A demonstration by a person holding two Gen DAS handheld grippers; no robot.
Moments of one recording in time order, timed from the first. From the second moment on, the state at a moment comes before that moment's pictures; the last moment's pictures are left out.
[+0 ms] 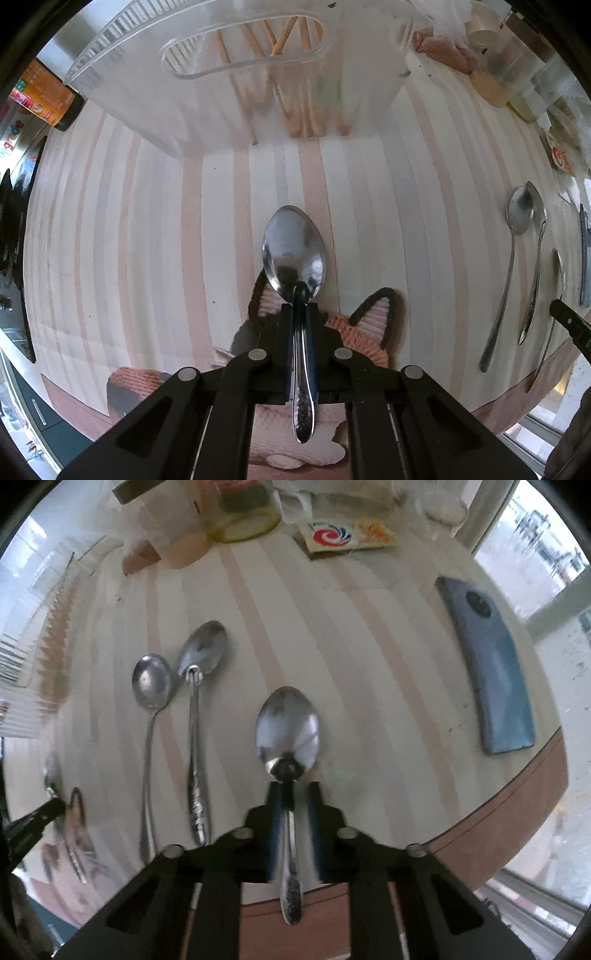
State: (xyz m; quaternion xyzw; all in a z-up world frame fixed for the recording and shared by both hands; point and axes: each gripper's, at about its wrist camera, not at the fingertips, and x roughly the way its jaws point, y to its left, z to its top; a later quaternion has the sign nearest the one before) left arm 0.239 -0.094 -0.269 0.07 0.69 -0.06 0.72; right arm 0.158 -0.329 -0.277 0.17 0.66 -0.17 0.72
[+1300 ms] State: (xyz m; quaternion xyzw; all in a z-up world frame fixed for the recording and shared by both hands) left arm 0.313 -0.050 -0.071 -0.01 0.55 -0.11 0.83; right arm 0.251 -0.249 -0.116 0.23 0.53 0.00 0.82
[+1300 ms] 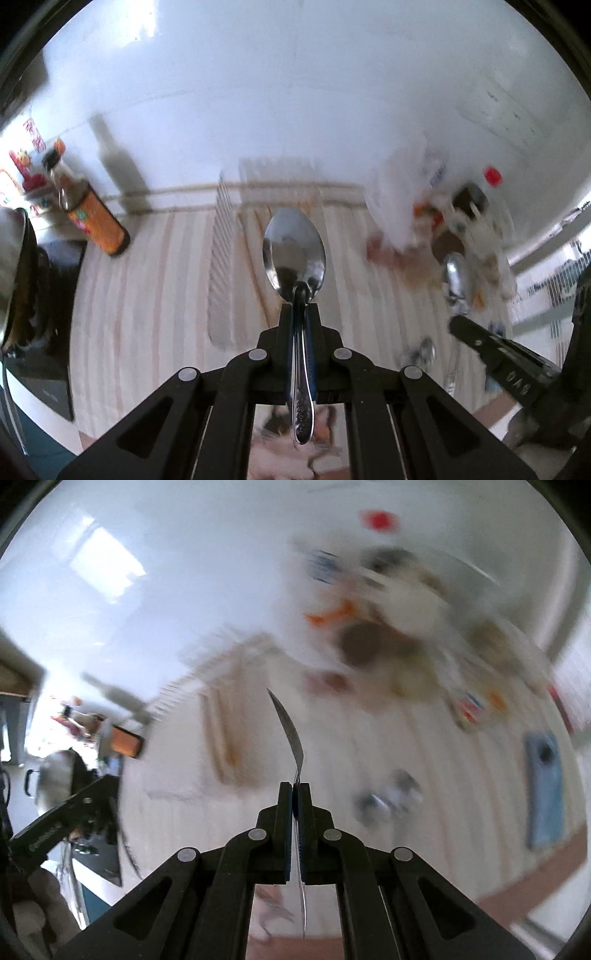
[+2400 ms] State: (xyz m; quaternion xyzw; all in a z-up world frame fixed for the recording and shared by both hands) left arm 0.309 -0.071 -0.130 0.06 0.51 -0.04 0.85; right arm 0.241 -0.319 -0.139 0.18 0.54 -0.13 0.81
